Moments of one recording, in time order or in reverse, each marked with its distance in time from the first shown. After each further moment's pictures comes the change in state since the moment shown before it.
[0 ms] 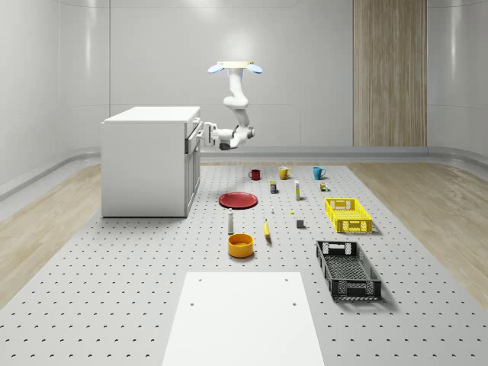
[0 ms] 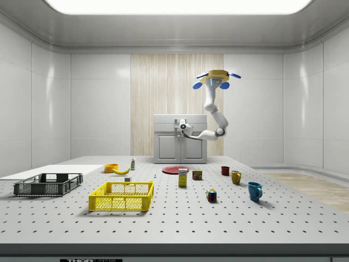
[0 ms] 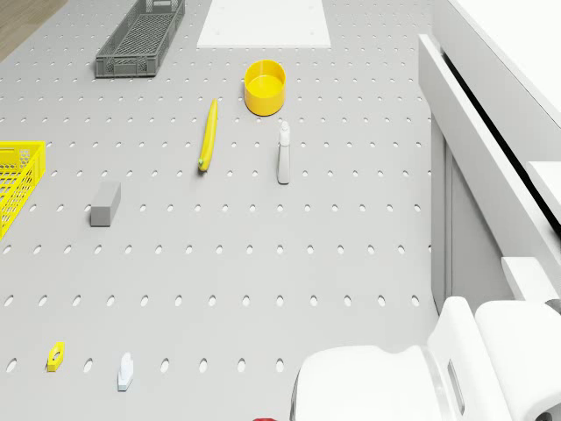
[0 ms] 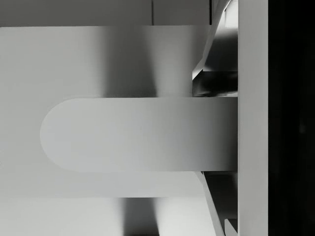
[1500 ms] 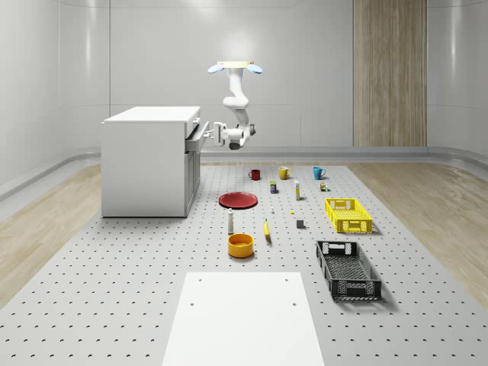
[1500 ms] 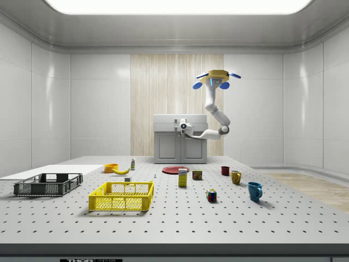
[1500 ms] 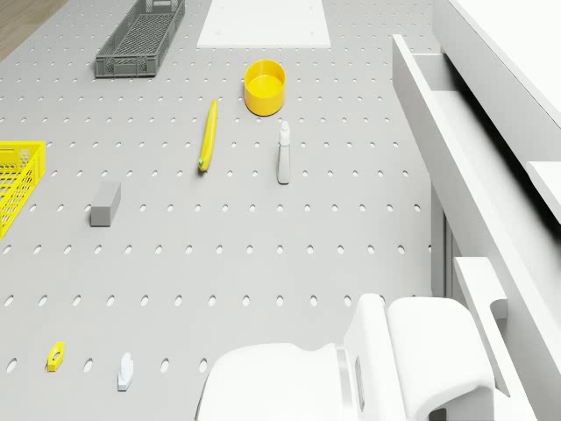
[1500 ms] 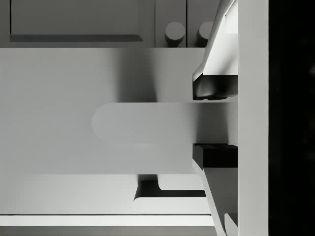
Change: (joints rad) arm -0.096 -0.089 -0.158 -0.047 -0.187 -0.162 0.036
